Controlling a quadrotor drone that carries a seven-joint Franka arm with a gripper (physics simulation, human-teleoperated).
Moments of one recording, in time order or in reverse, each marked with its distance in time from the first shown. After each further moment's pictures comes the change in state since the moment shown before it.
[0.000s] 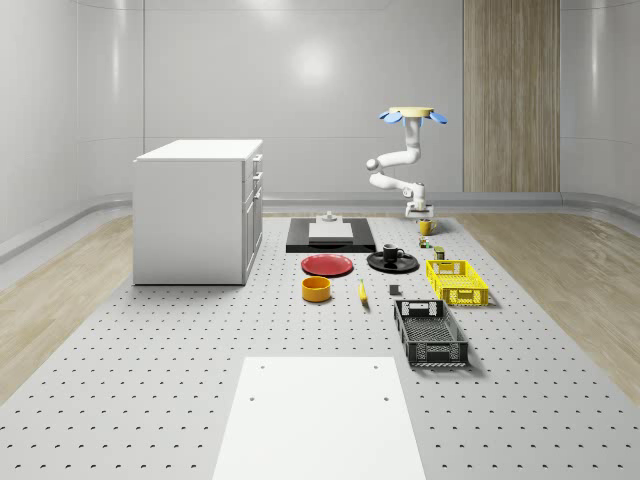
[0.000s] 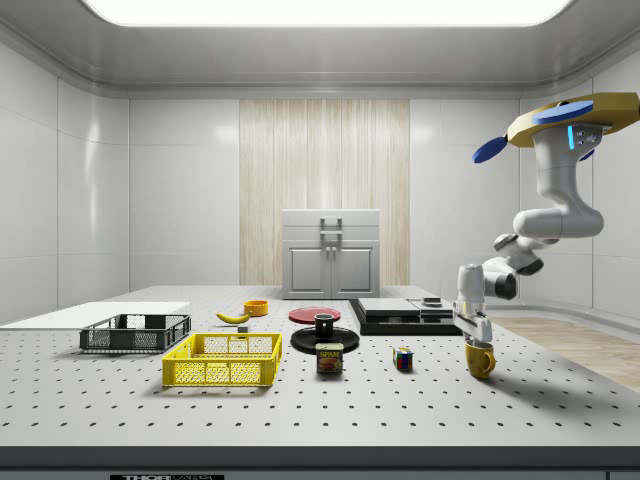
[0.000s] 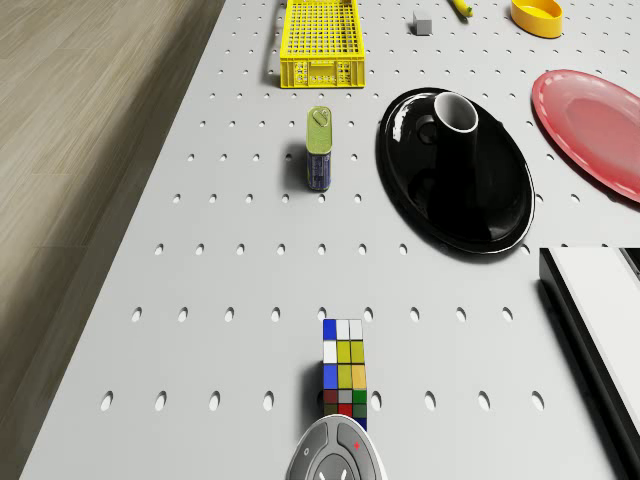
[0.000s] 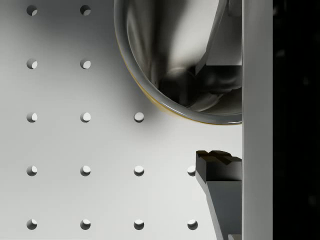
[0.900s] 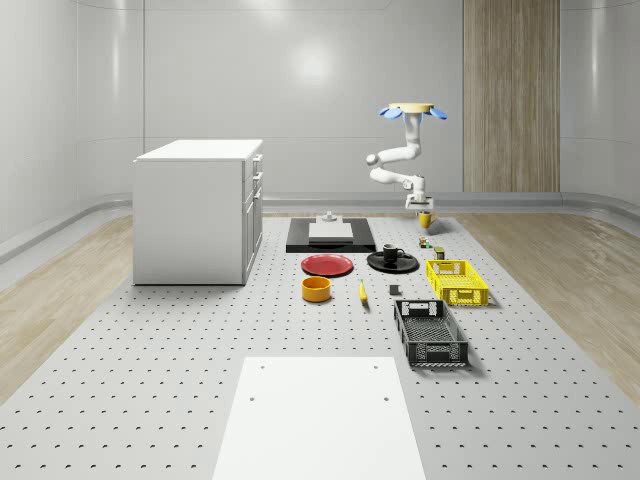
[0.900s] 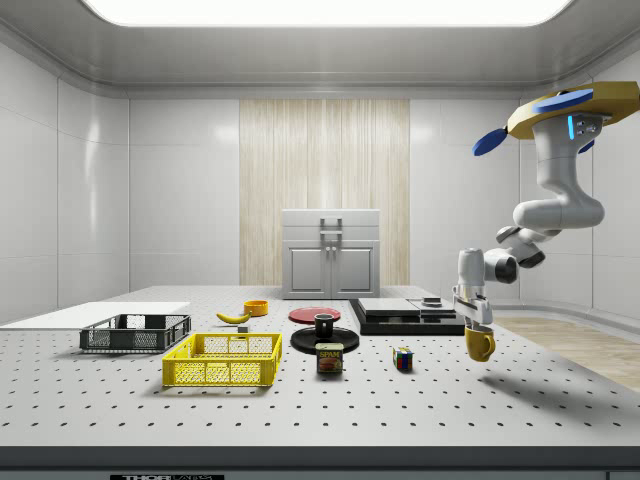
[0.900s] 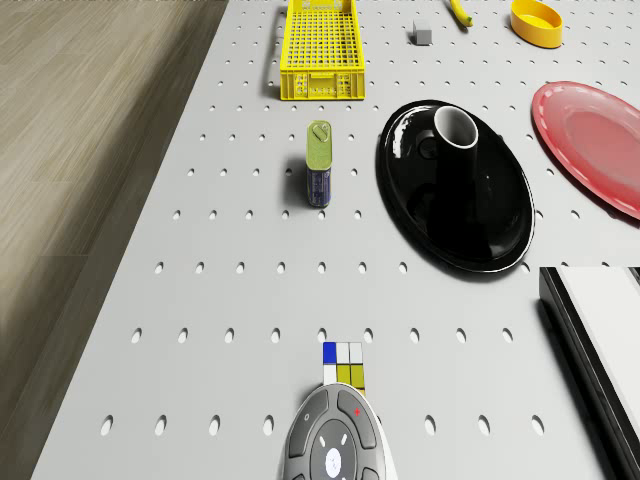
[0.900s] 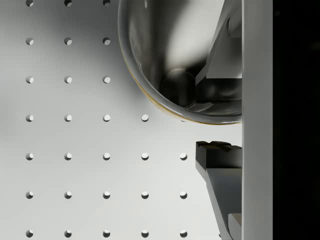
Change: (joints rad) arm 0.035 0.002 0.052 -0.059 0.044 -0.059 -0.008
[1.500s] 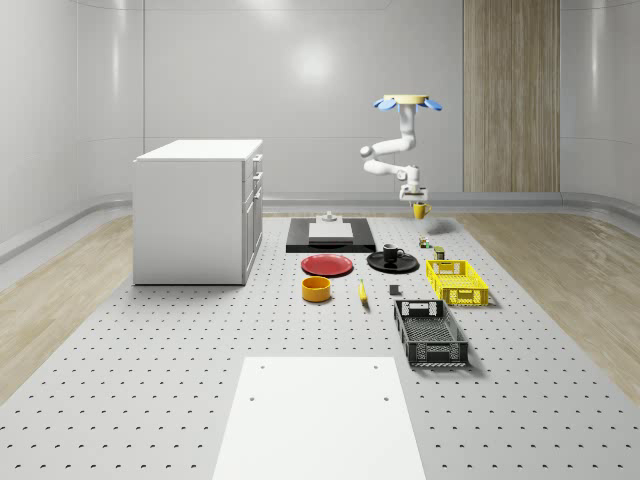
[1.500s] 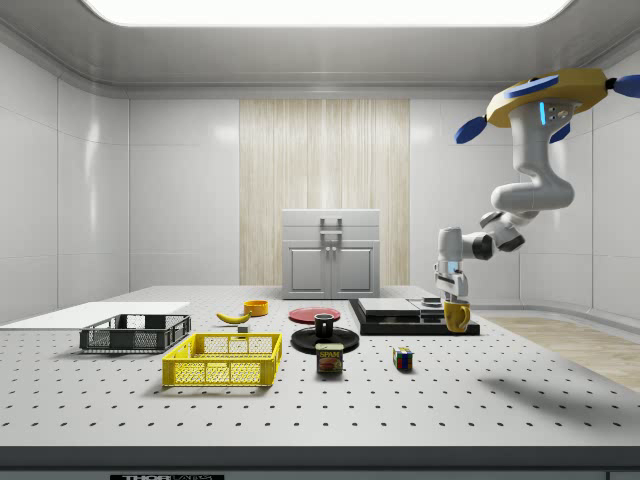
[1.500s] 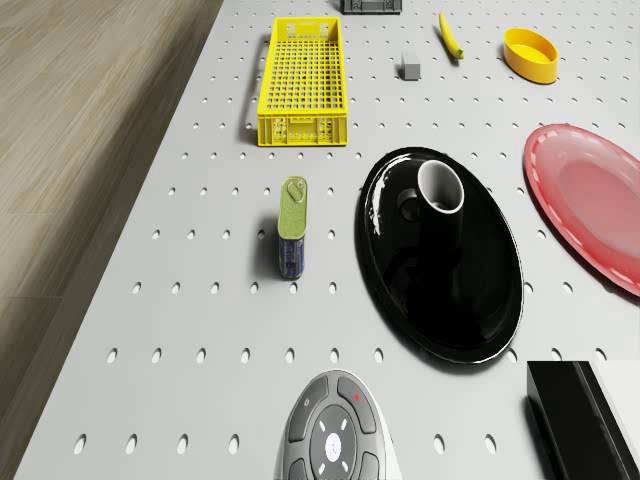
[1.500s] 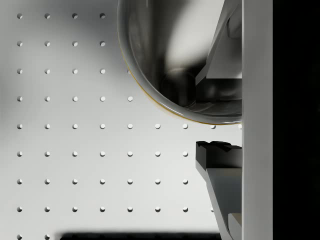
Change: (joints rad) arm 0.009 0.001 0.016 -0.015 0.014 -0.017 -0.001
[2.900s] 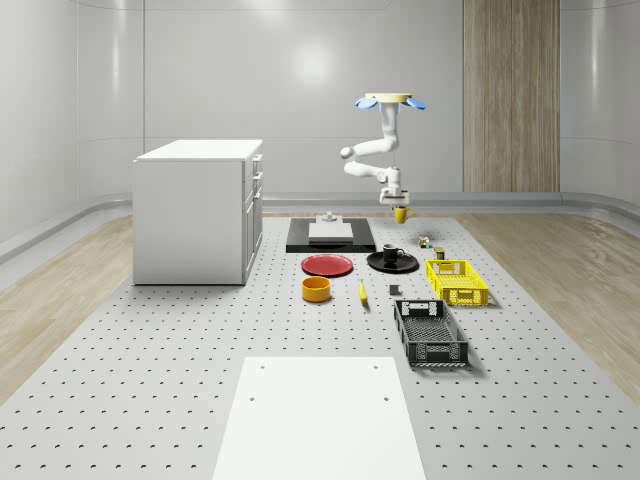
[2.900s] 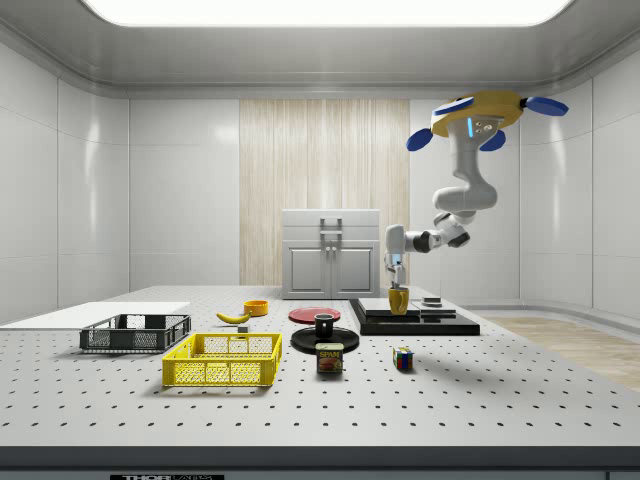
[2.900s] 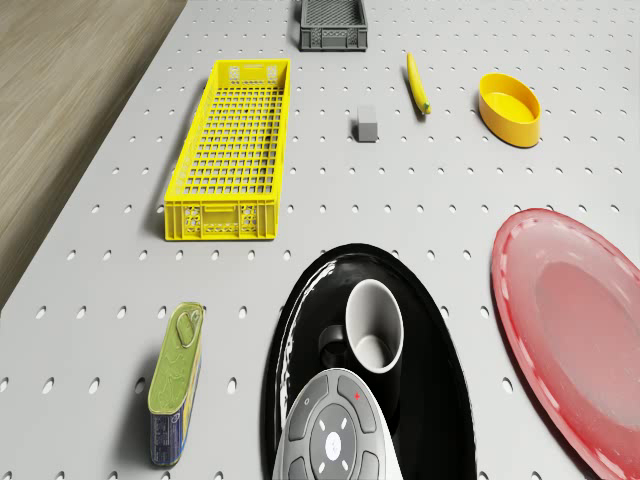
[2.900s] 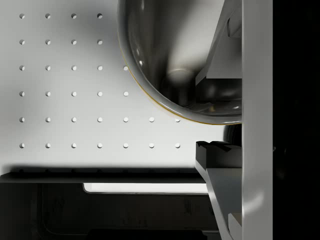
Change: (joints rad) arm 0.005 0.006 -0.001 -0.002 -0.002 -0.006 -0.004
